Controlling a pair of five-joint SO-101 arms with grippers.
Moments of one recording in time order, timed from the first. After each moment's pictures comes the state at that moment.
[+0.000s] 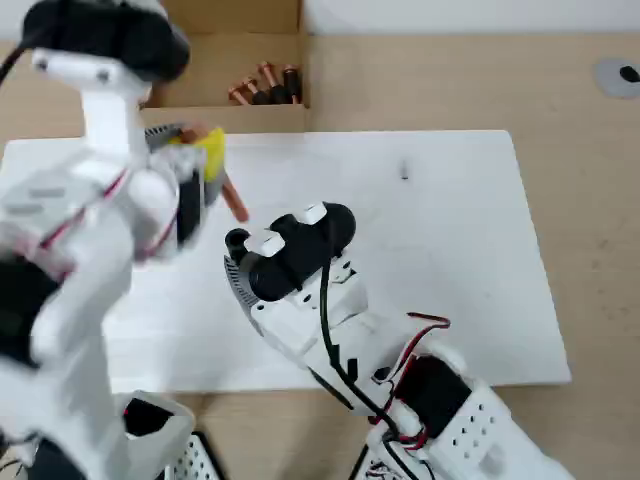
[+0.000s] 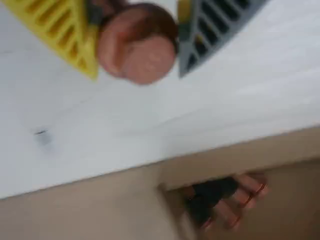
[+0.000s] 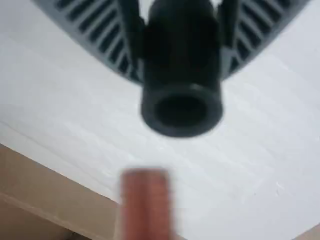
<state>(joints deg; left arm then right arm) 17.1 -30.1 -32.4 96.6 -5.1 -51.5 -72.0 58.3 41.6 -13.3</state>
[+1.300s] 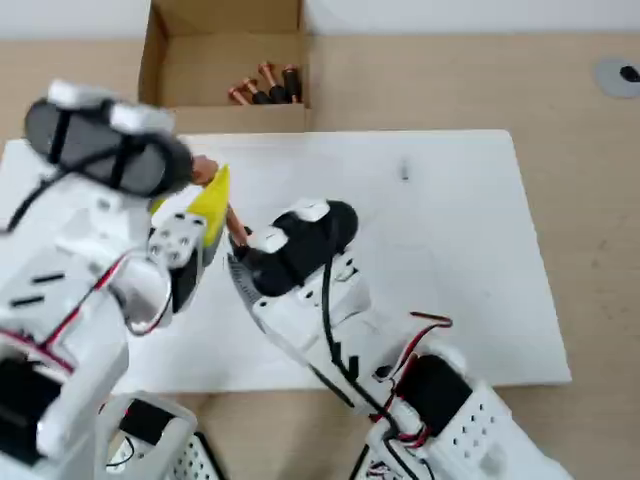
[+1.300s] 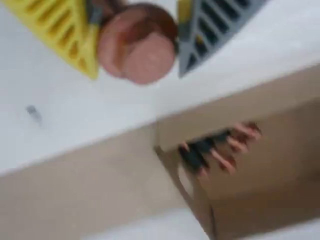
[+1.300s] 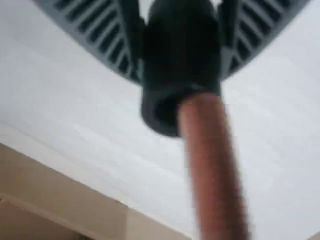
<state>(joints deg) 17.8 -60.0 11.4 72.3 -14.1 -50.4 -72.0 58.3 41.7 -13.3</state>
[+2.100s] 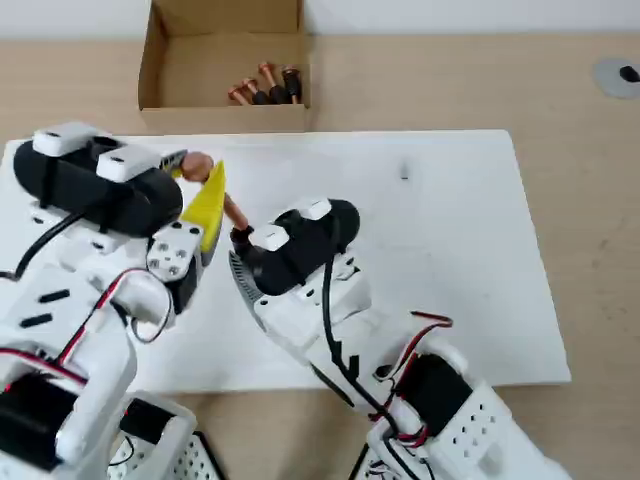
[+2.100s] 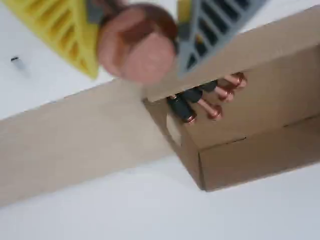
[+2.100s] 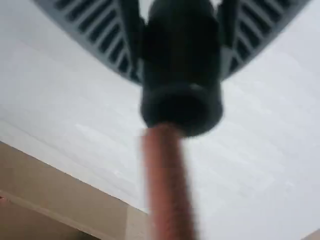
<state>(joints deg) 17.4 -67.2 23.9 59.3 -15.0 -50.3 -72.0 58.4 41.7 -13.3</state>
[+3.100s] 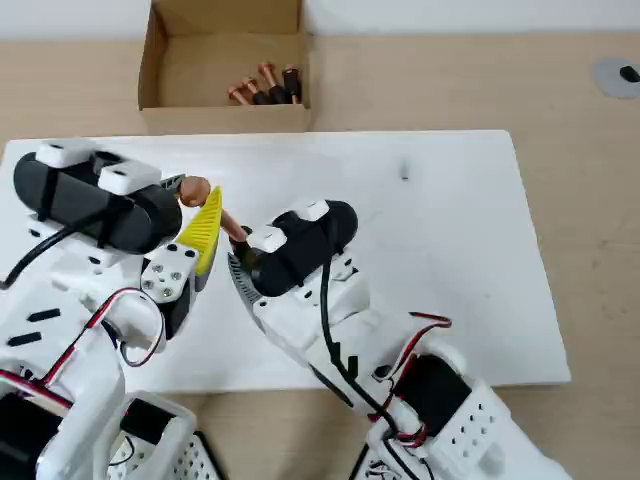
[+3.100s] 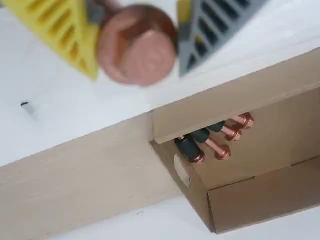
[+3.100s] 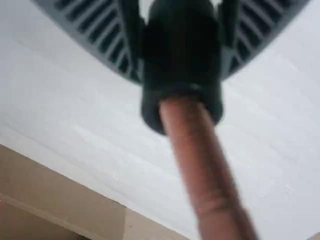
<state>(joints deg) 18.6 -67.8 19.5 70.5 -14.9 -50.4 -72.0 58.4 41.7 -13.3</state>
